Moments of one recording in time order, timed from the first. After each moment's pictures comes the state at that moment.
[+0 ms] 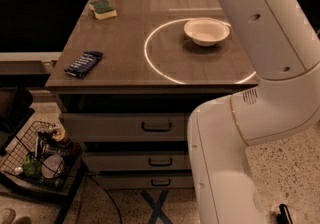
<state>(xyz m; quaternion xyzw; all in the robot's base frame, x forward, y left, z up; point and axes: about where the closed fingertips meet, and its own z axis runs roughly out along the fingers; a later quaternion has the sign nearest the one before) 0.697 -0.020 1.151 -0.21 0.80 -0.07 0.56</state>
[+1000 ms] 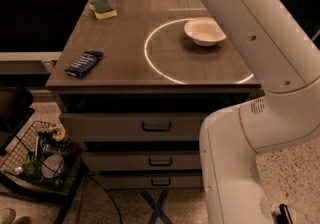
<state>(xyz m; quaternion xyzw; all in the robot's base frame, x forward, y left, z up) 0.698 -0.049 1.108 -0.21 0.81 -0.14 0.53</state>
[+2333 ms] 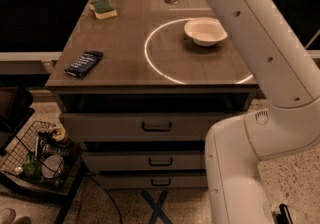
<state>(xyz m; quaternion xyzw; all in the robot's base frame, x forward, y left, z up) 0.691 -0.047 1.065 -0.17 0.83 -0.02 0.53</state>
